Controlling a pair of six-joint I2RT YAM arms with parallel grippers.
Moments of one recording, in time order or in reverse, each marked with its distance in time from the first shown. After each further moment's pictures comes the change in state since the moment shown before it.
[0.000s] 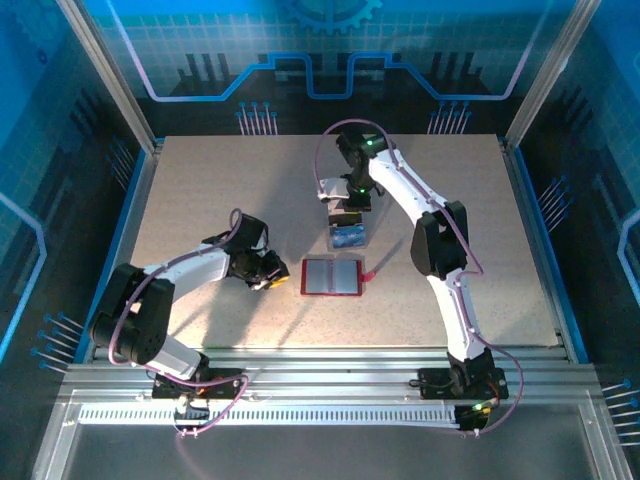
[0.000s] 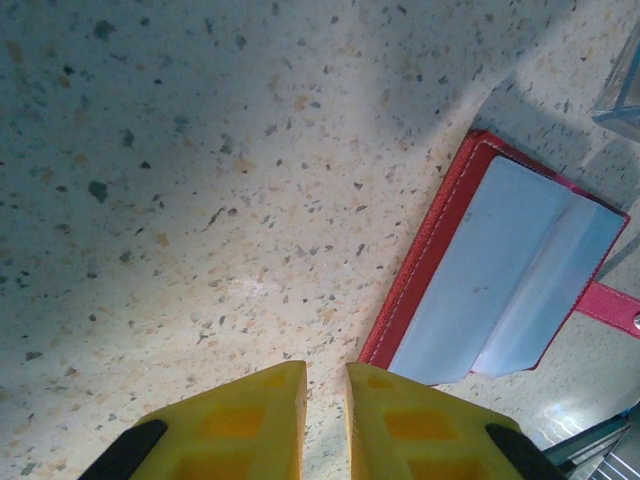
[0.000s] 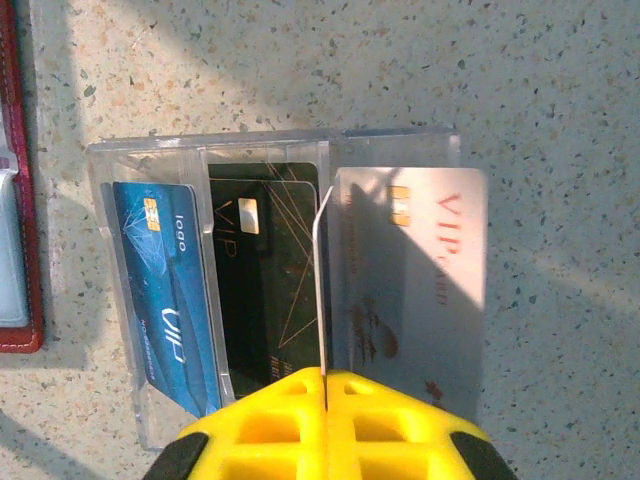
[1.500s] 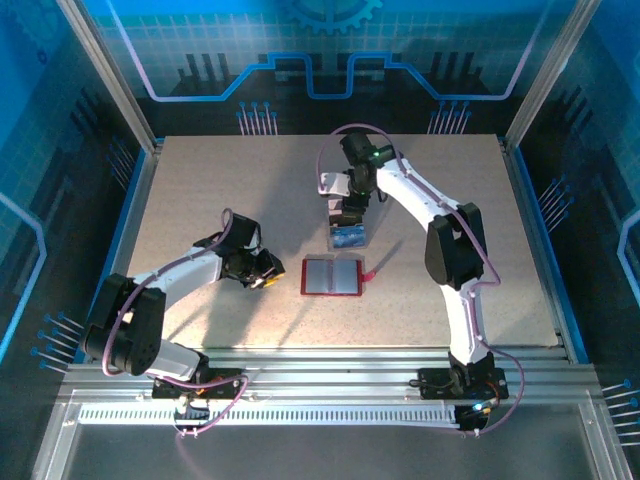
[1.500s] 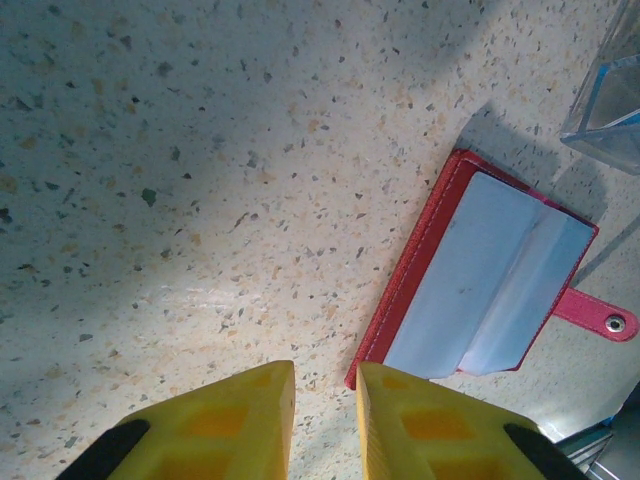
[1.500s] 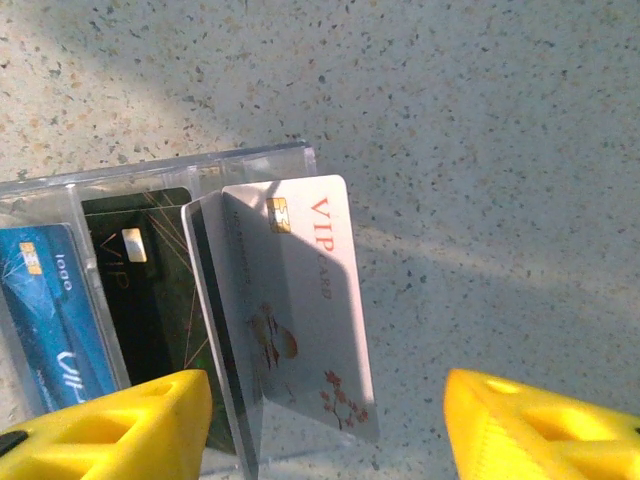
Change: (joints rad) left arm 0.037 -0.066 -0.024 -0.004 -0.003 0.005; right arm 0.005 -0.173 -0.321 0.372 0.067 0.095
